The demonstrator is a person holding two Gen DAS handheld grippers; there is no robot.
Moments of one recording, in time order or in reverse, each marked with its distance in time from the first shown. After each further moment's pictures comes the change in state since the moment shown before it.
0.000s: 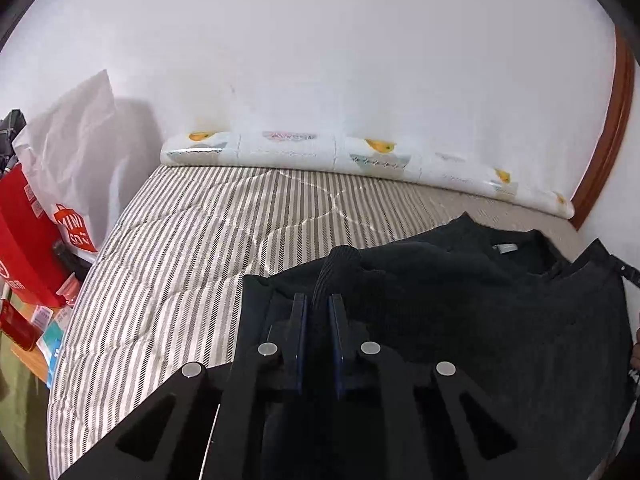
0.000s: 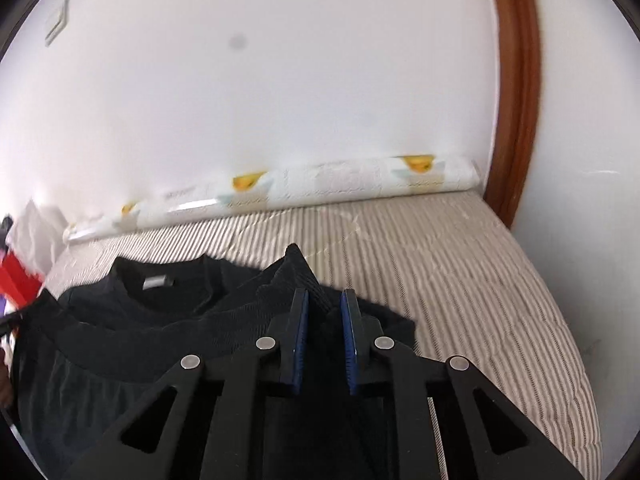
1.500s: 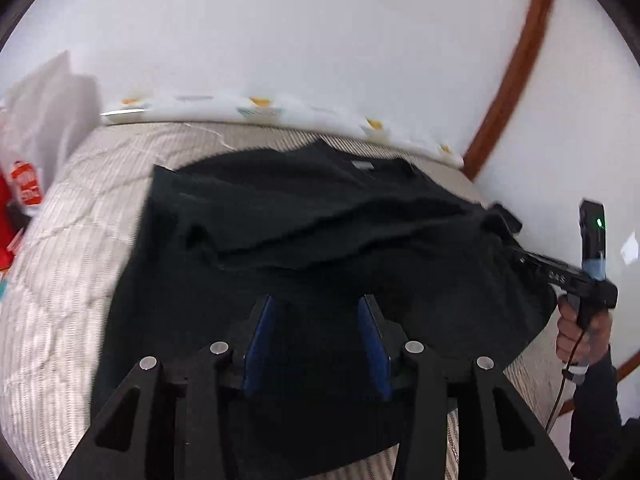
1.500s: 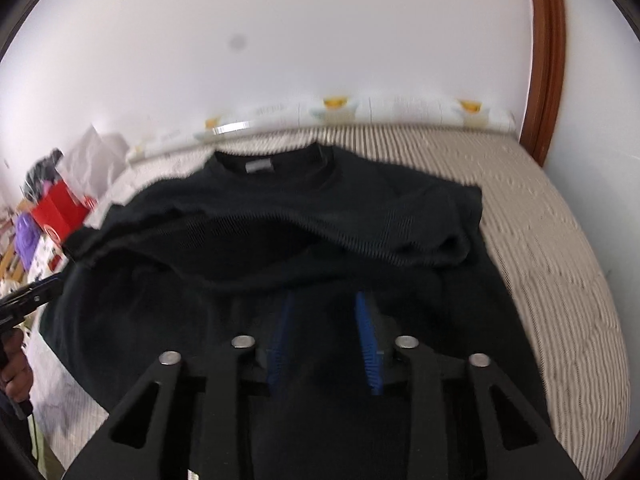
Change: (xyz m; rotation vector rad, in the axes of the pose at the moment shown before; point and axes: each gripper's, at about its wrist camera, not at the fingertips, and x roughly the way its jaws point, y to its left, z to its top) left arm -0.094 -0.045 -0.092 0.077 0.069 -0.324; right arm -0.081 0.066 -0.092 -0.102 0.164 0.120
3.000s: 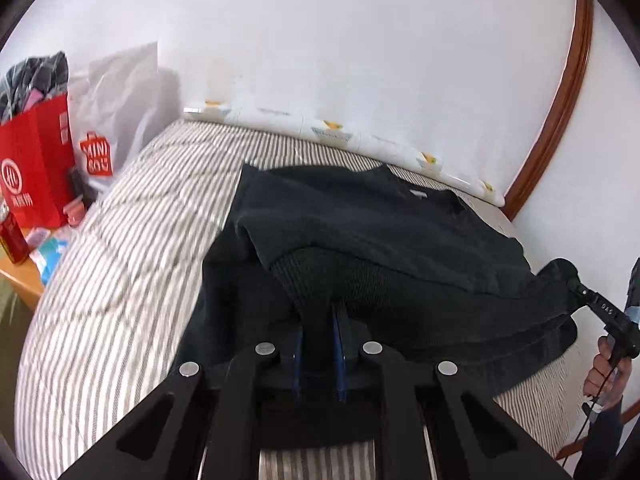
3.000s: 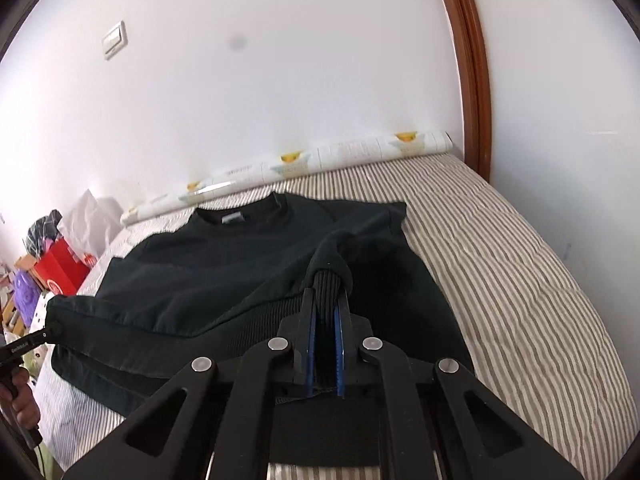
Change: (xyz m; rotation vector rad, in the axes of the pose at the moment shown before) left arm -0.051 0.030 -0.028 -0.147 -0.131 0.158; right arm -0.070 -0.043 -0.034 0.138 -0.235 -0.022
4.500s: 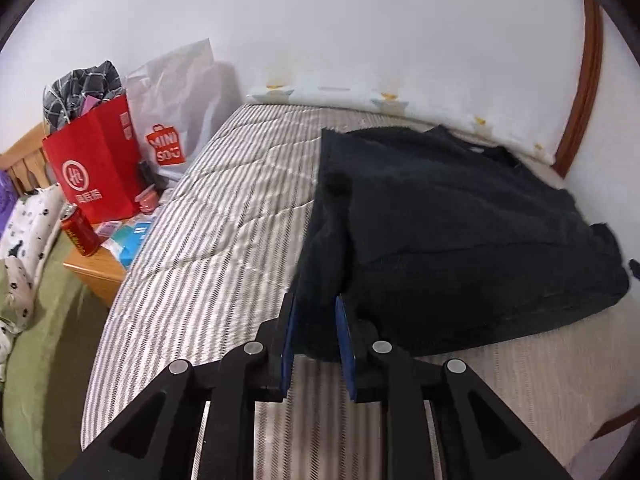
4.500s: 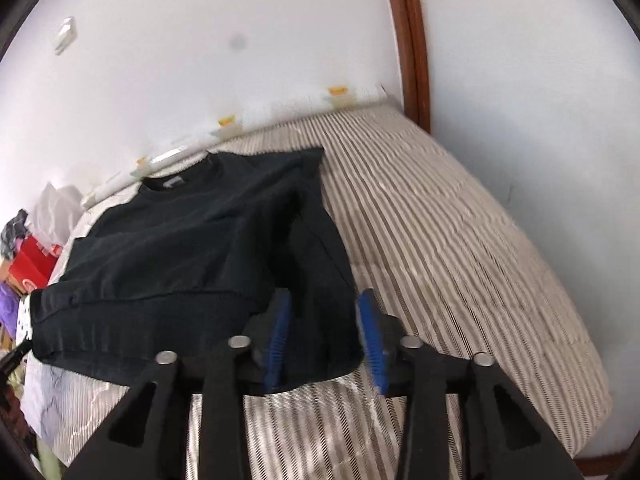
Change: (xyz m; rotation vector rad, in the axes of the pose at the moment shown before) left arm -0.042 0.032 -0.039 0.072 0.066 0.211; right arm -0.033 -0.045 -0.028 0.065 0.130 -0.134
